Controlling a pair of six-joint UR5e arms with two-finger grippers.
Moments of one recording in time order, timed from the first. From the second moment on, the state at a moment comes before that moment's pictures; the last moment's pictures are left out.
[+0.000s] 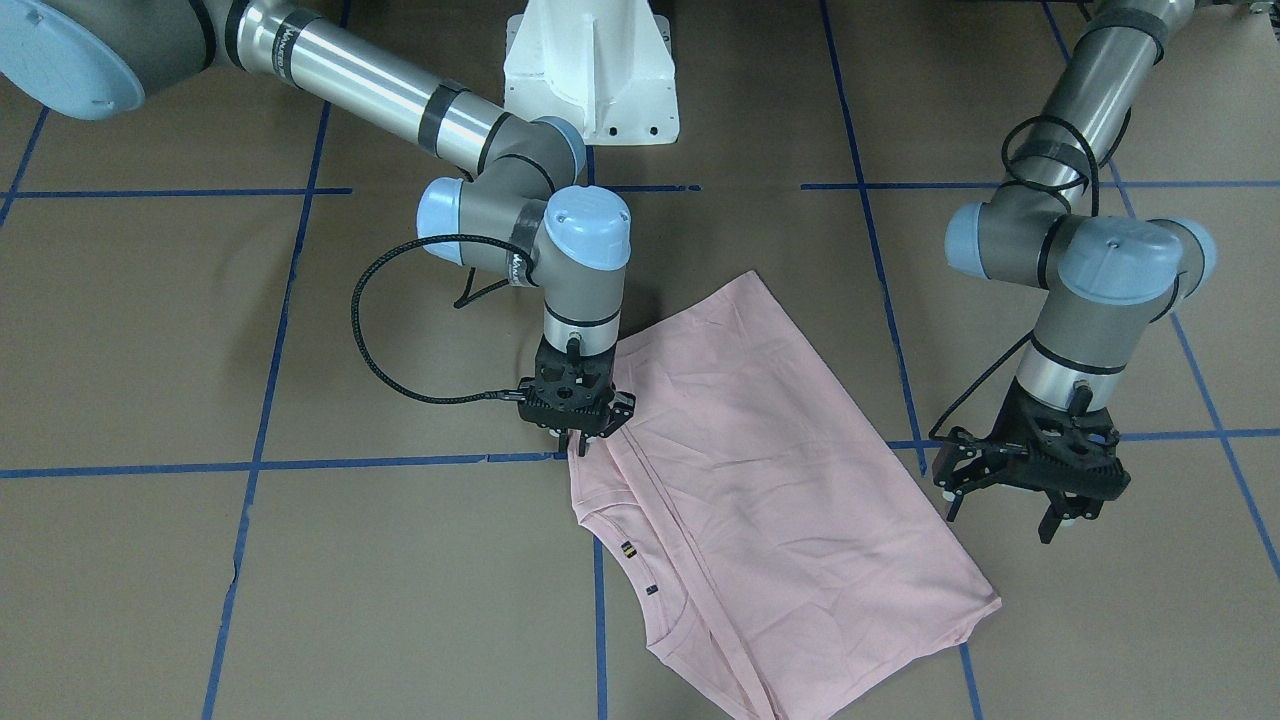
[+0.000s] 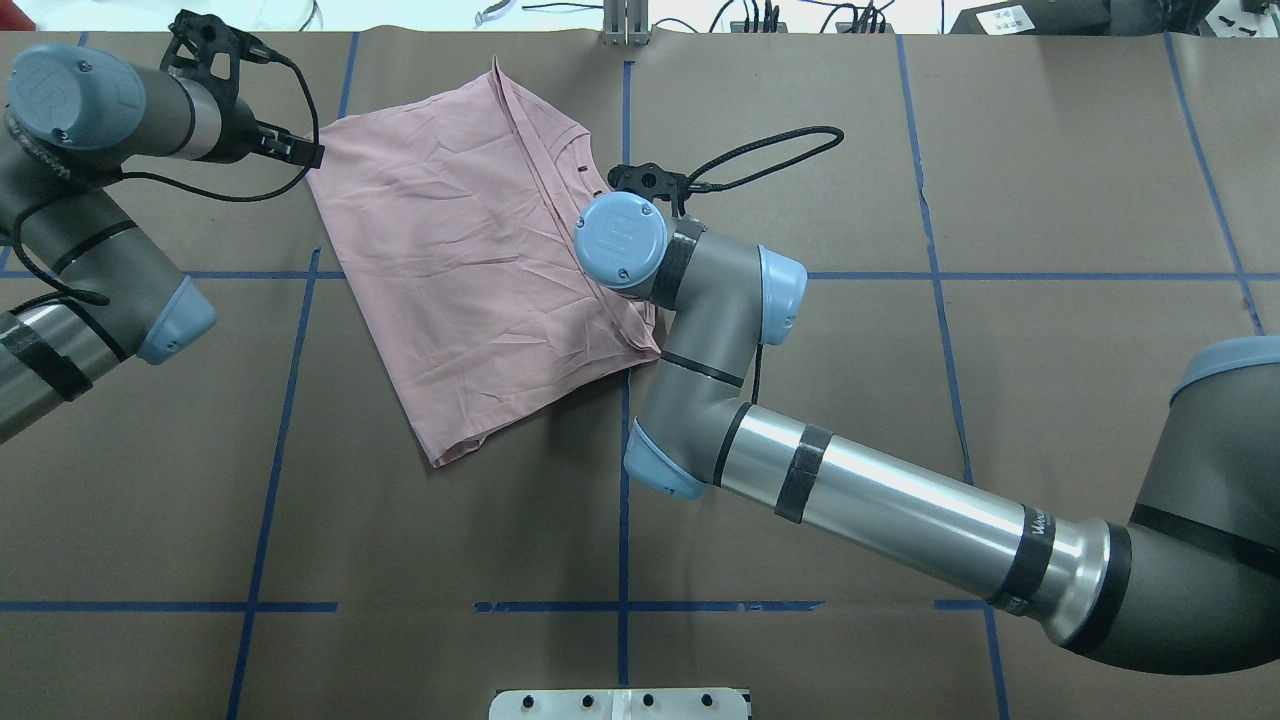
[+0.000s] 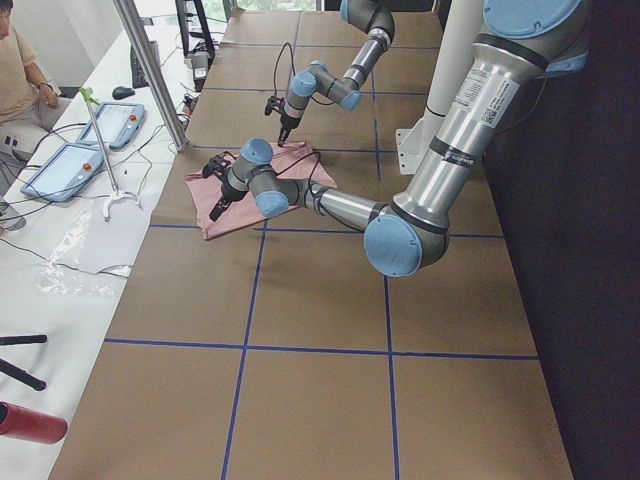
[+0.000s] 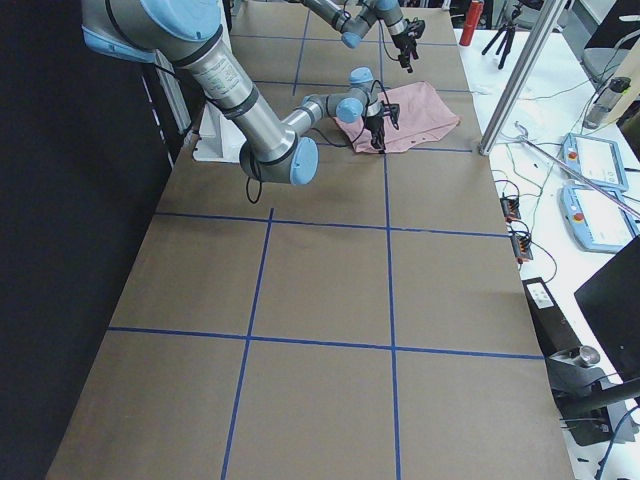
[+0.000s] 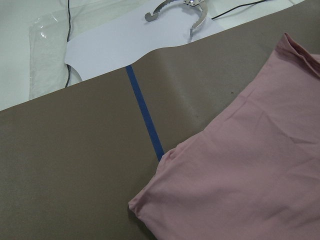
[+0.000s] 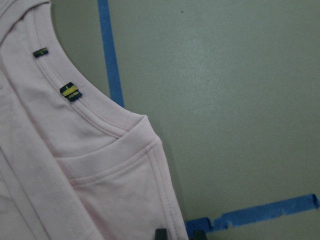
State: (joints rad) left arm -0.95 -2.04 -1.31 -2.33 -1.77 -0.61; right arm 0.53 -0.62 1.12 -1.32 1.55 1.38
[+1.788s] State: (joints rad) left arm -0.94 -2.05 -1.34 -2.33 -1.77 -0.63; right arm 0.28 -1.22 1.90 -1.45 1.36 1.41
